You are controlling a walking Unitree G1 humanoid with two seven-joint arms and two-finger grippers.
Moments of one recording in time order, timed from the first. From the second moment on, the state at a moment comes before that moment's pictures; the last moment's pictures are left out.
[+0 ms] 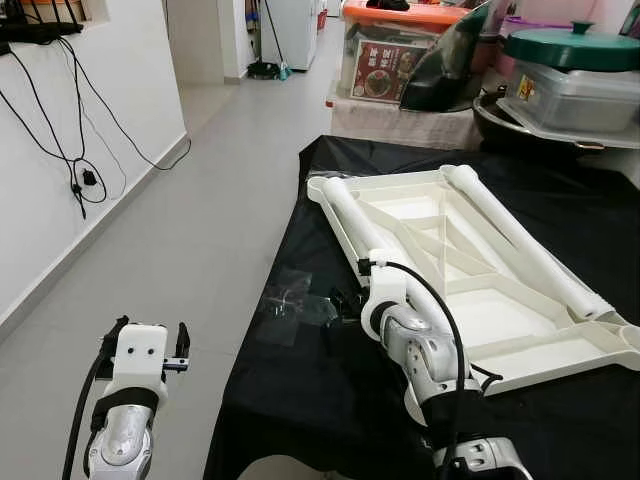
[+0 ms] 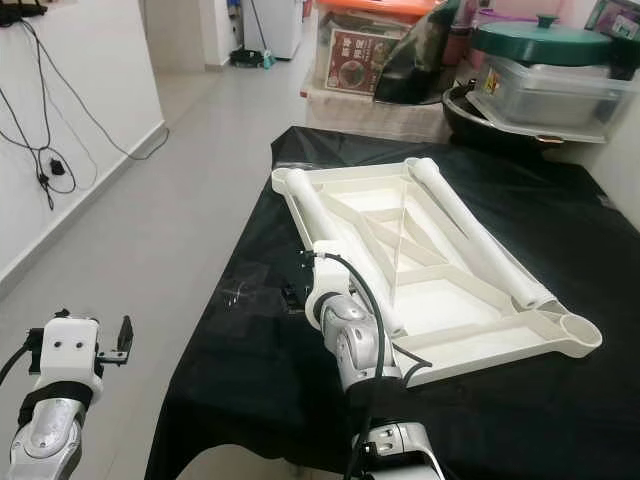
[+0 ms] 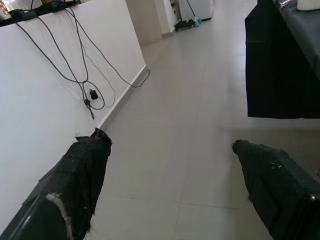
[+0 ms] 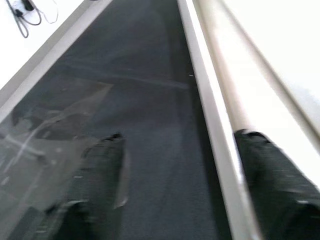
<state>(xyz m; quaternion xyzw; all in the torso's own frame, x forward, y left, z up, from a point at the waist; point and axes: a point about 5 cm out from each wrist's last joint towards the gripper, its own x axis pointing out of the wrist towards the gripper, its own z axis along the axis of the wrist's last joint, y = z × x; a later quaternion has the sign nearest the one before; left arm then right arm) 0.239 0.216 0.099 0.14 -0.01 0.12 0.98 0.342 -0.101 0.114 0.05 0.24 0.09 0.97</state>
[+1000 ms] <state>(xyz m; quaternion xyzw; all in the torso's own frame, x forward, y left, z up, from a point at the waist) 0.238 0.215 0.092 0.15 0.00 0.12 0.98 0.334 -0.175 0.103 -0.10 0.27 0.18 0.94</state>
